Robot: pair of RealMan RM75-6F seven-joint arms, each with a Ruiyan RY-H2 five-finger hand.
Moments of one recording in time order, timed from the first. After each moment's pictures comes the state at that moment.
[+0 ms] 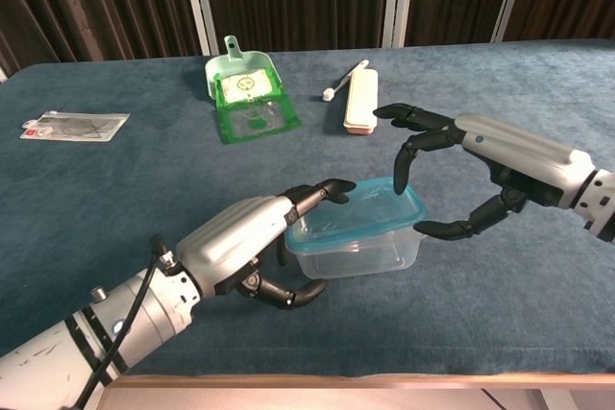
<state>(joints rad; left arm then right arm) -0.66 -2.03 0.02 -0.99 1.63 1.16 -0.27 0.58 -1.64 -0.04 -1.16 -1.71 1.27 0.43</state>
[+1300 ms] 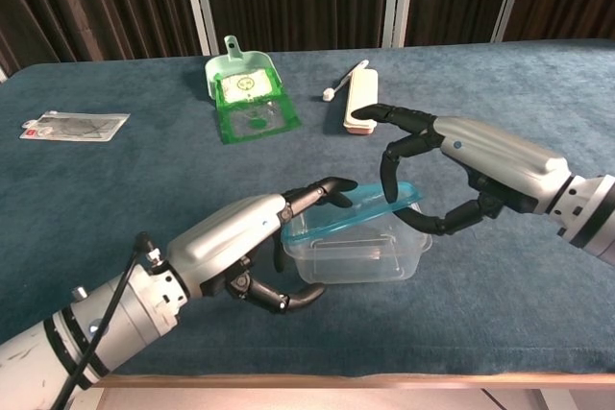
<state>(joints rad) -0.66 -1.99 0.05 -1.01 1.69 1.21 -0.38 0.59 -1.73 -0.04 -1.07 -1.75 1.34 0.38</state>
